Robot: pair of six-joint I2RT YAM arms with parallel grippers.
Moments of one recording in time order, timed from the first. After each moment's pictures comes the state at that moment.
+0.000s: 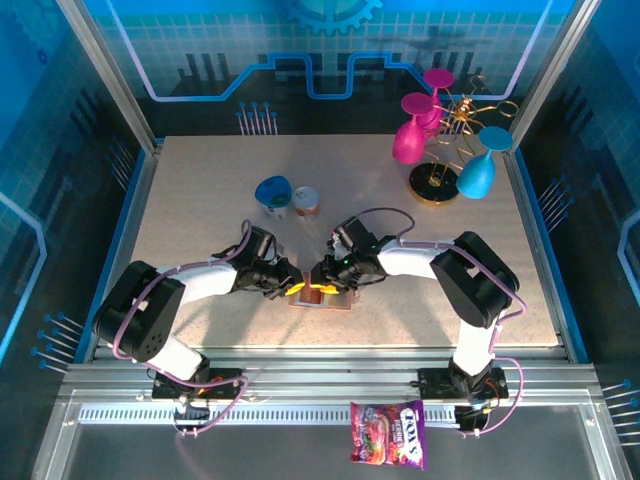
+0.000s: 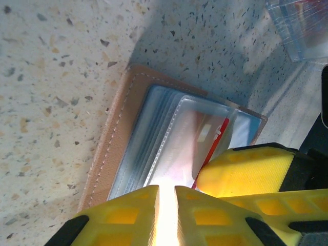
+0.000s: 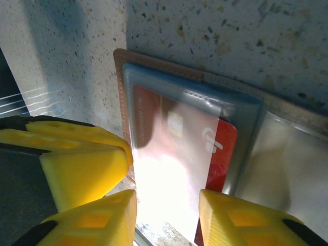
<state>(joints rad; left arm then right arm) -0.42 1.53 0.62 -0.10 0.55 -1.03 0.69 1.83 0.98 -0.19 -0.60 0.89</state>
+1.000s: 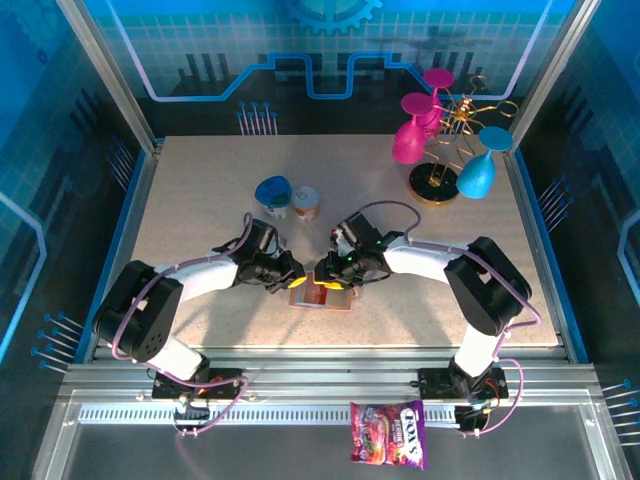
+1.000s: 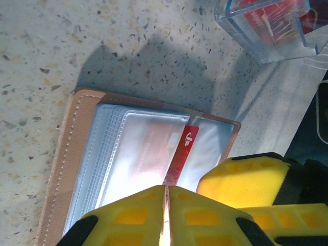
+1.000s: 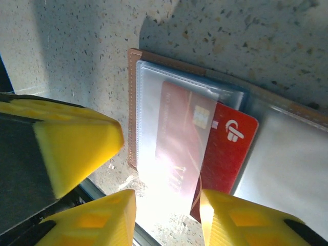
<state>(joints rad) -0.42 1.53 0.70 -0.15 0.56 -1.00 0.67 1.74 0.98 -0.29 -0.55 0.83</state>
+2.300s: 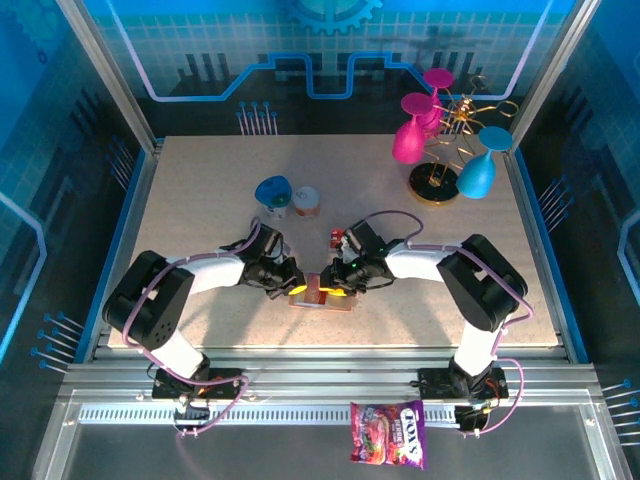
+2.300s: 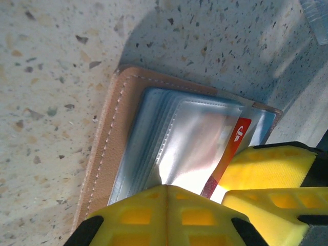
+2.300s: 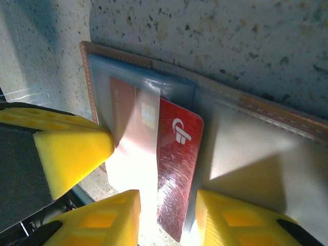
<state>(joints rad) -0.44 1.61 0.71 -0.20 0.57 -0.95 0.66 1.79 0.90 -0.18 -0.58 0.86</state>
